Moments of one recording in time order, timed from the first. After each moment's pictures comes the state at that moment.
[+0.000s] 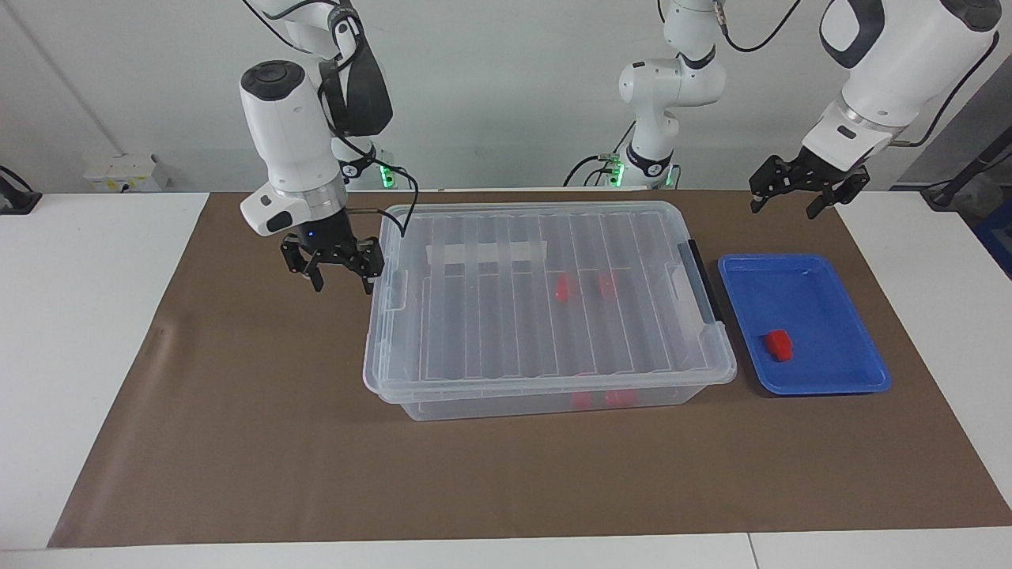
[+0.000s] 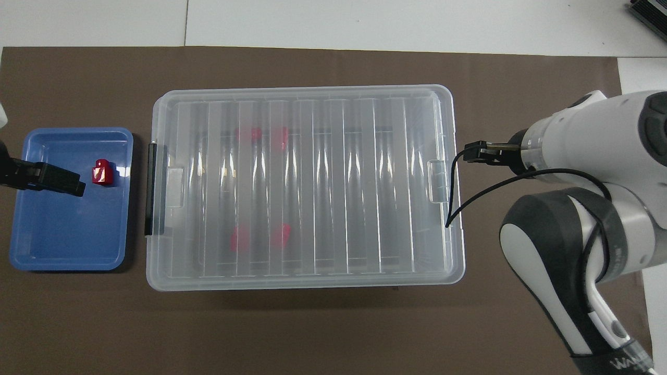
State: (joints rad) left arm -0.04 -0.03 0.05 -1.62 -0.05 1.52 0.16; right arm 0.23 0.05 -0.02 -1.87 -0.03 2.10 0.34
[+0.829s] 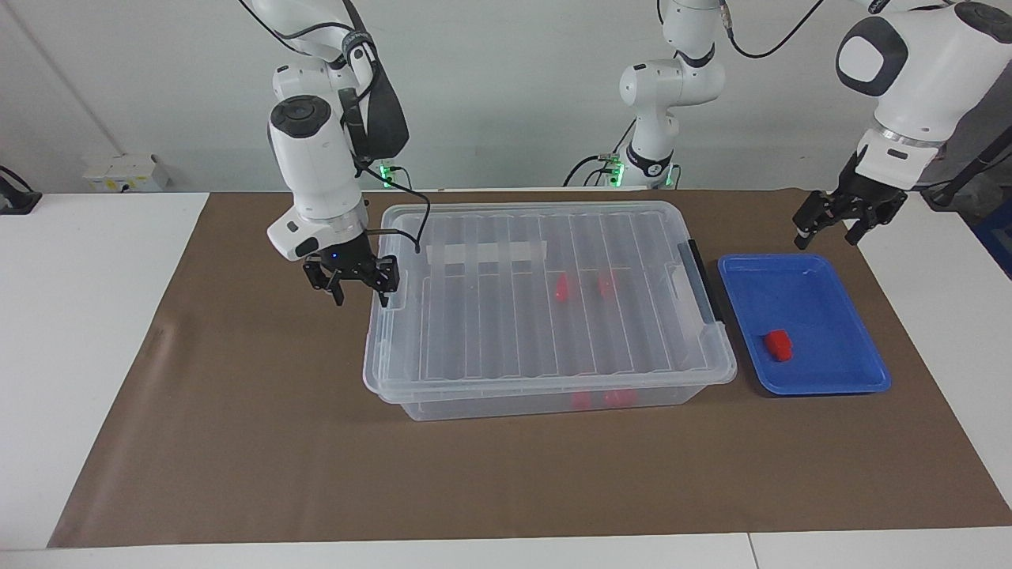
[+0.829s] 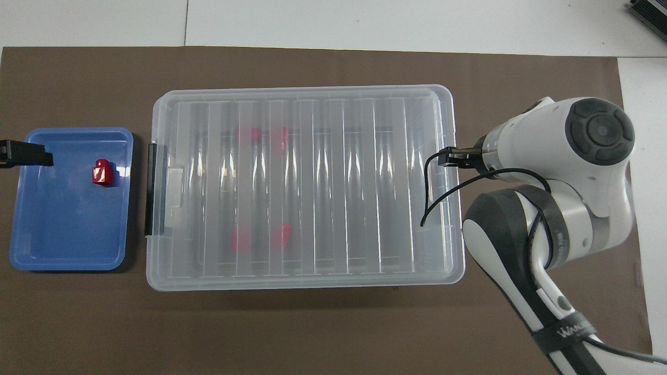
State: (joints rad) left arm 0.05 -0.05 0.05 -1.81 -0.04 1.90 0.06; right arm 0.26 0.09 -0.02 -1.89 -0.03 2.10 0.34
